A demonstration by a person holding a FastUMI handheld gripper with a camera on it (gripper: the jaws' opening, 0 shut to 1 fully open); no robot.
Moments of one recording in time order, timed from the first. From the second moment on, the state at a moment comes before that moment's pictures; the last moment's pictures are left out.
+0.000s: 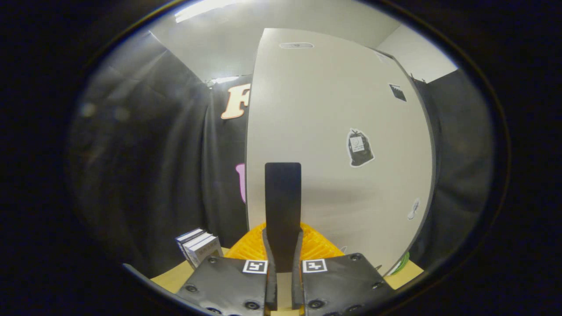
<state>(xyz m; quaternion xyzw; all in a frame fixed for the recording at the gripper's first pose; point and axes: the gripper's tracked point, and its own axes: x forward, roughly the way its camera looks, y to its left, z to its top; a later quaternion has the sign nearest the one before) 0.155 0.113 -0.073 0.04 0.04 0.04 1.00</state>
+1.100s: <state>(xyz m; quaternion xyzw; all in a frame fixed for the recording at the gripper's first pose) -0.006 -0.073 -0.059 0.00 0.06 0.00 1.00</state>
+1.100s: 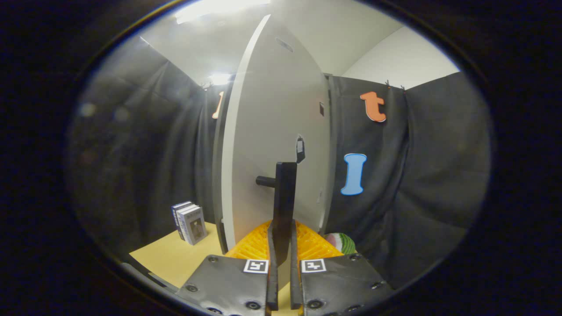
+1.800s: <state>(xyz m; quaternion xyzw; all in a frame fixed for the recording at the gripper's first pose) -0.019 -0.212 -0.072 0.02 0.07 -0.03 1.00</state>
